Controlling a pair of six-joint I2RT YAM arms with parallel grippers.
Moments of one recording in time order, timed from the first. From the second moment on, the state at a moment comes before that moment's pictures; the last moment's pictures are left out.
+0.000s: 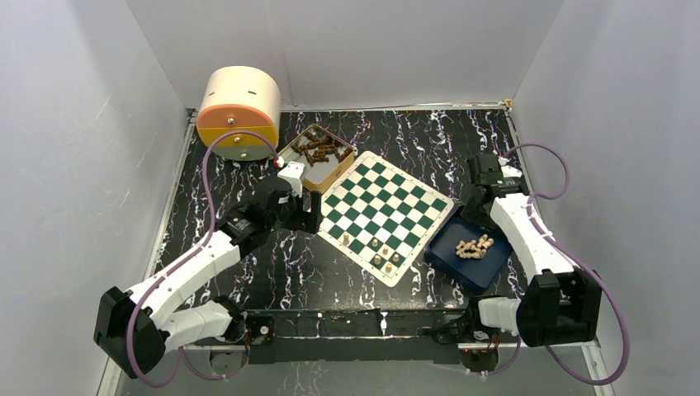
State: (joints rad) left arm -0.63 1.09 0.79 -0.39 -0.10 -0.28; right arm 0.16 1.24 0.98 -0.92 0.36 0.65
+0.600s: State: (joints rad) left arm -0.64 1.03 0.79 -0.39 -0.11 -0.26; right arm -0.01 1.27 0.83 -0.72 0.37 0.71
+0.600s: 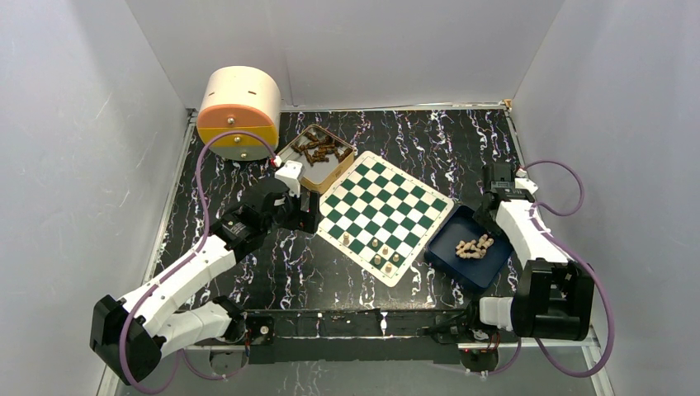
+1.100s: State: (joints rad) left arm -0.64 1.03 0.79 -0.39 -0.11 -0.25; right arm -0.04 1.27 0.72 -0.63 0.39 0.72
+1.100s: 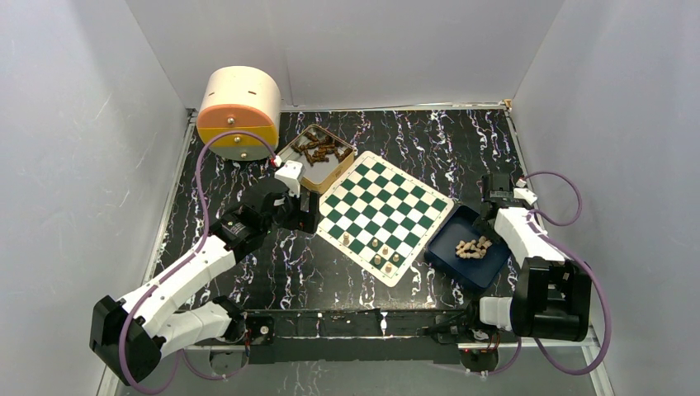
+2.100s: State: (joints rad) left arm -0.64 1.02 0.79 -0.39 -0.12 -0.24; right arm -0.05 1.28 0.67 -0.56 0.37 0.70
